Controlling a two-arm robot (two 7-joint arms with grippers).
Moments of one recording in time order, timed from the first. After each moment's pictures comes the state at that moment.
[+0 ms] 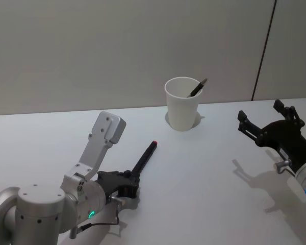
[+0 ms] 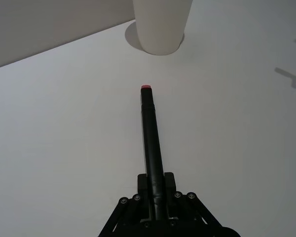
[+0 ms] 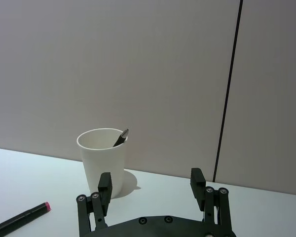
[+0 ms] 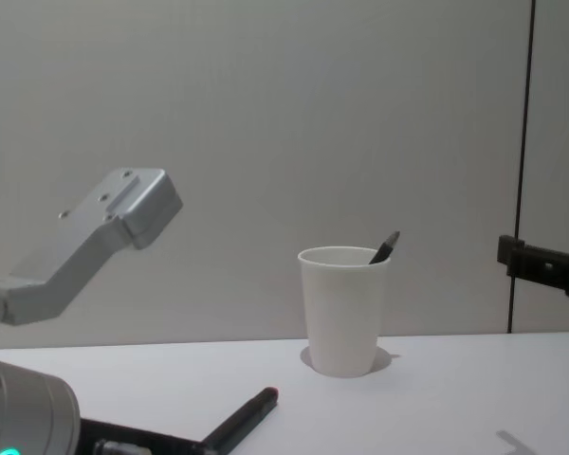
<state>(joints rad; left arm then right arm) -0.12 0.41 0.39 -1.80 -0.48 0.77 0.01 -0.01 0.34 -0.23 -1.77 0.29 0.03 0.07</state>
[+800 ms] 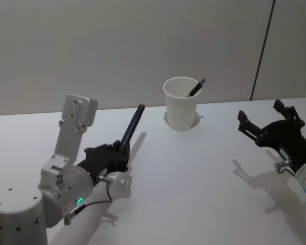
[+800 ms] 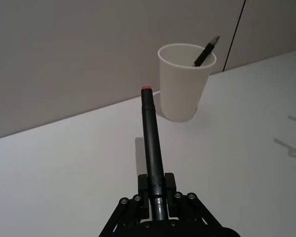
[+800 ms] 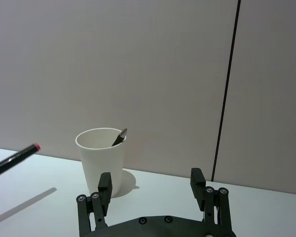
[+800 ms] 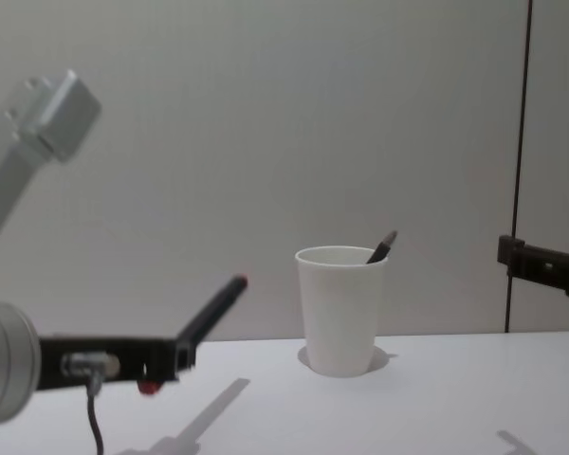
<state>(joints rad) -0.07 0.44 0.33 -1.85 -0.55 0.51 0.05 -0.01 0.34 -0.23 -1.77 0.29 0.03 0.07</state>
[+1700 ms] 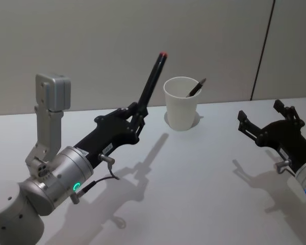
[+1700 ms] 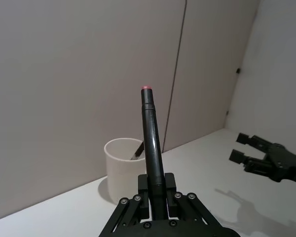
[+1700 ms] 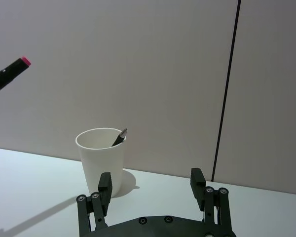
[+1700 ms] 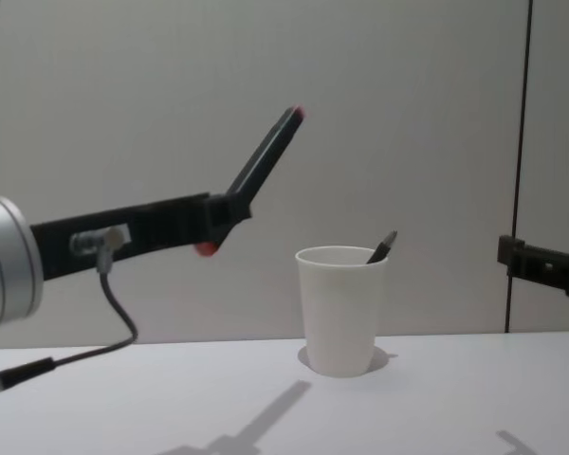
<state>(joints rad) -0.07 0.45 0.30 -1.84 -0.64 0.19 -0.21 -0.01 0.34 -0.23 -1.77 0.29 0.03 0.07</state>
